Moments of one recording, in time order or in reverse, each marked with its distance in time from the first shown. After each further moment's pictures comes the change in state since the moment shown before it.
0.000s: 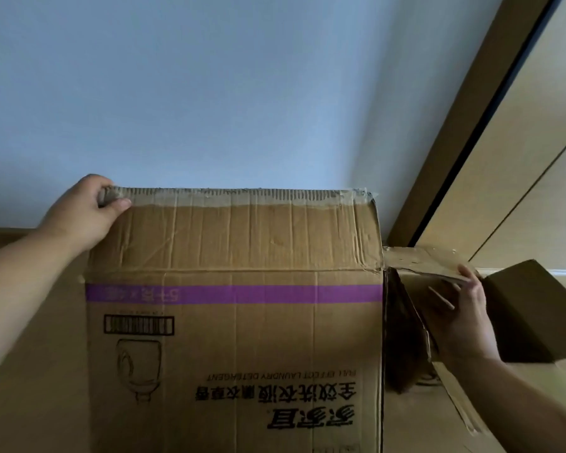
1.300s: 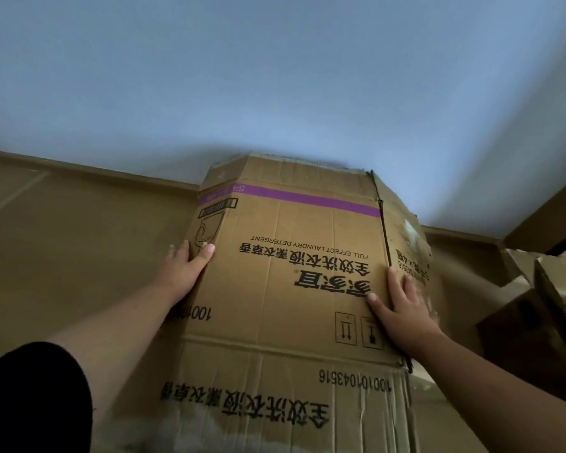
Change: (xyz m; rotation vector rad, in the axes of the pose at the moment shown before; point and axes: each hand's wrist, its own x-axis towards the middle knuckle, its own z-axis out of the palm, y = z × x) left_hand -0.081 -0.168 0.106 -0.156 -0.446 -0.603; right_hand -0.005 0.195 0.201 -1.515 -0.649 0.014
